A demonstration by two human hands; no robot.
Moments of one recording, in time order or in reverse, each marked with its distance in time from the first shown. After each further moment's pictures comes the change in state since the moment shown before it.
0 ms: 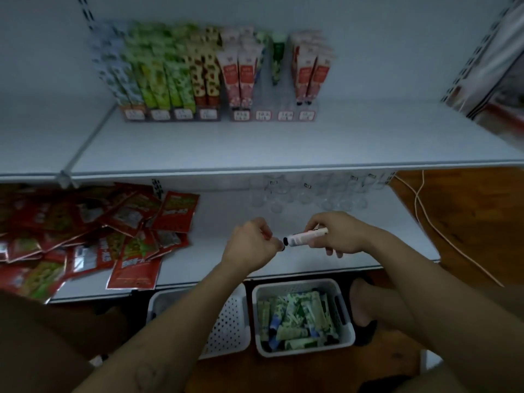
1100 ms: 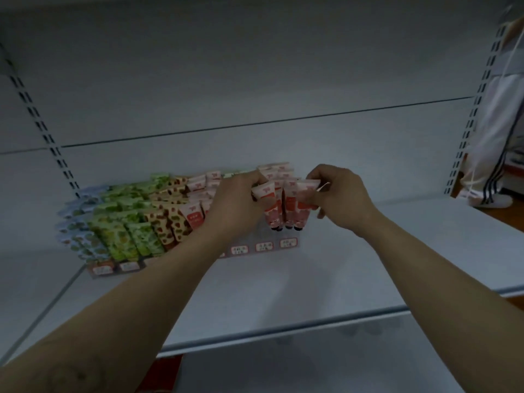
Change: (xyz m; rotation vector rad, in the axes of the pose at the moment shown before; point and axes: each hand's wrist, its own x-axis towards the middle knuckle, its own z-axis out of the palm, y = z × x) left_hand 0.154 0.216 -0.140 0.179 0.418 0.537; right_hand 0.080 -0.045 -0.232 0.415 0.835 -0.425
